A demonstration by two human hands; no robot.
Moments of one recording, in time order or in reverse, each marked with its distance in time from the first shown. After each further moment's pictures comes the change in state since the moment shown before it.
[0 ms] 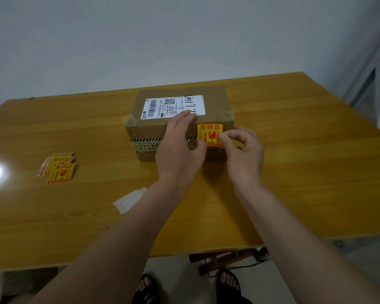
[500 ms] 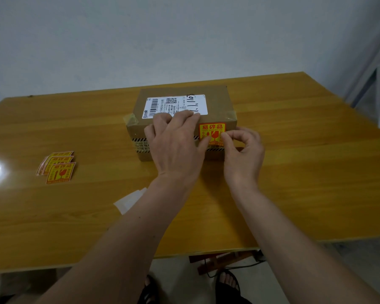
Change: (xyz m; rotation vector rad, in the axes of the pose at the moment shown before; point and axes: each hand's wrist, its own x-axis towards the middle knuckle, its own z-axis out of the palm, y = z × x) left_hand 0.005 0.005 -0.005 0.457 0.119 0.142; right_hand -0.004 0.003 0.011 -0.095 0.120 -0.057
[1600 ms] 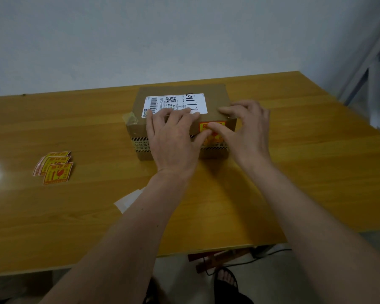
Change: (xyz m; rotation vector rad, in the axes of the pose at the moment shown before) left_hand 0.004 -0.009 0.007 -0.155 0.000 -0.016; right_hand 0.035 -0.020 -0.009 -0.480 -0.173 -0.361
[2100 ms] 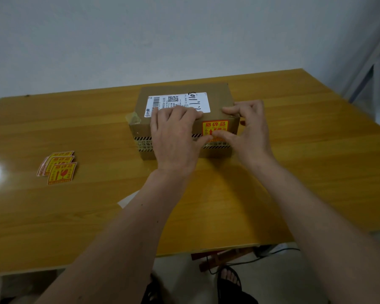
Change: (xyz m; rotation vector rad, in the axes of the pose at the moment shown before) left_hand 0.006 -0.004 -0.004 0.010 -0.103 0.039; right_hand 0.001 0.013 0.005 0.204 -0.071 -0.043
